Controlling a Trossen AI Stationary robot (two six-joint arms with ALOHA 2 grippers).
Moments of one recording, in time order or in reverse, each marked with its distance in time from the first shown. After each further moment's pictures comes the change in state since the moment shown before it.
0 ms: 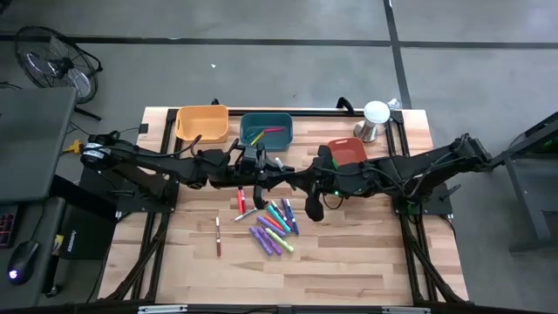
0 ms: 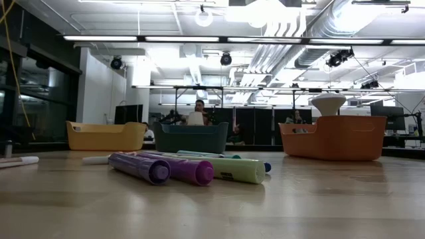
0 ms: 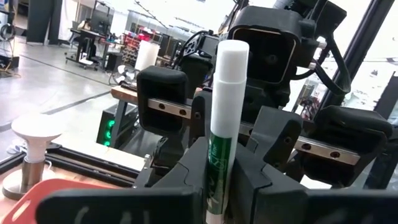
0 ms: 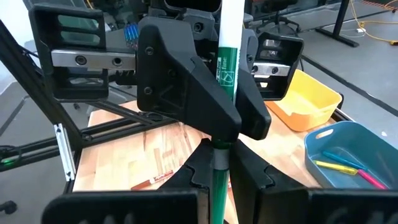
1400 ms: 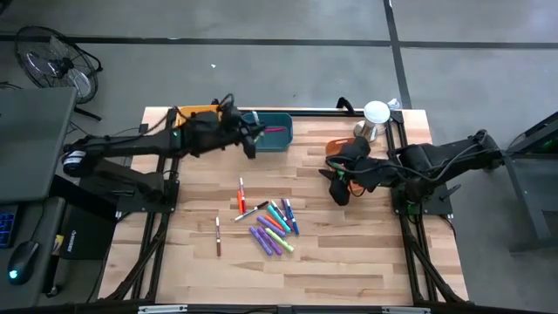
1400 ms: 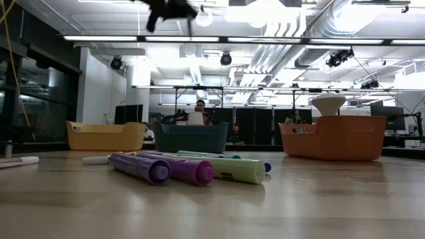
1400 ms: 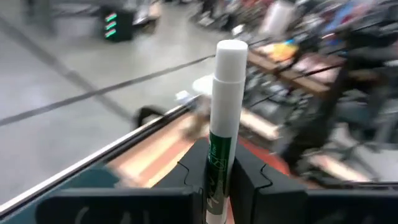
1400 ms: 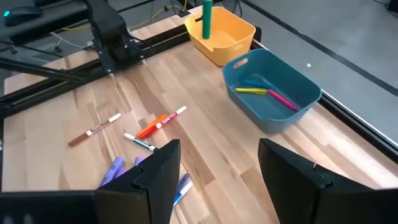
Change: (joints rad) left arm 0.346 -0.223 0.000 -0.571 -0.096 -0.050; right arm -0.004 -0.172 -0.001 -0.536 0.137 0.275
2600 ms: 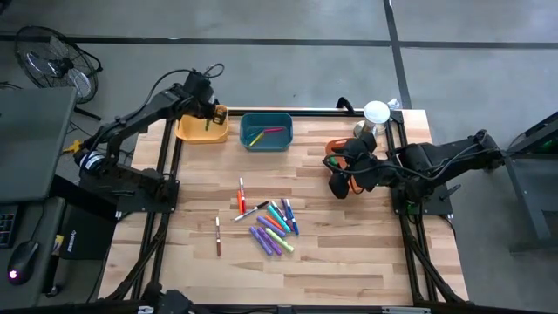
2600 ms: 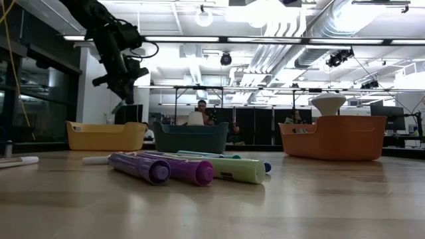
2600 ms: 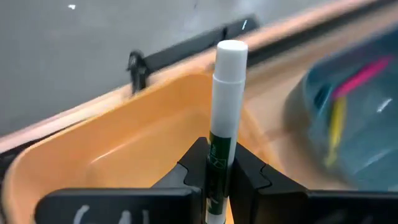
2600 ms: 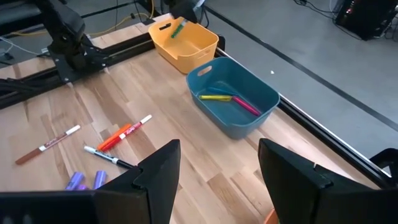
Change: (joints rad) left arm 0.759 0.164 0.000 -0.624 0.202 0.208; right arm -0.010 0.000 0.000 -0.067 0.130 0.019
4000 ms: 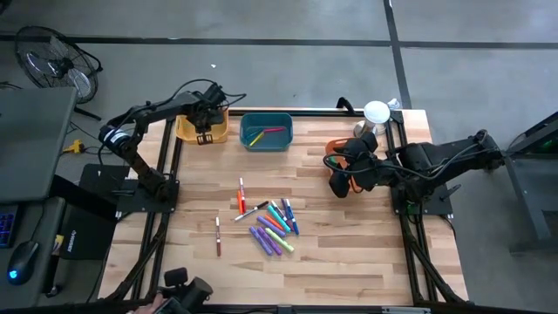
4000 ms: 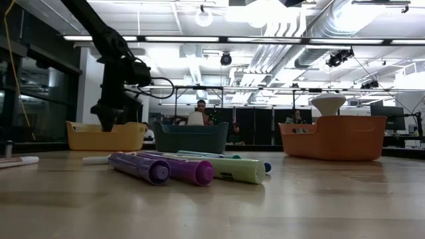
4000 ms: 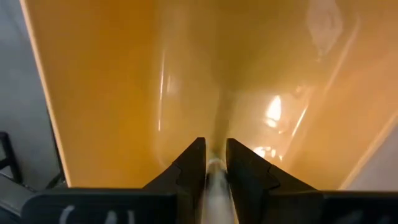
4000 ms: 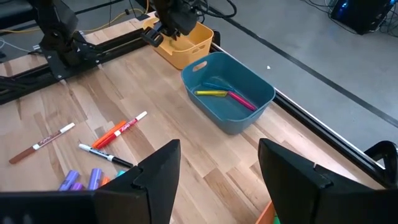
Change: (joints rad) left arm -0.017 0.286 0.000 -0.117 -0.248 0.889; right arm -0.006 0.000 0.000 -0.026 0.000 0.026
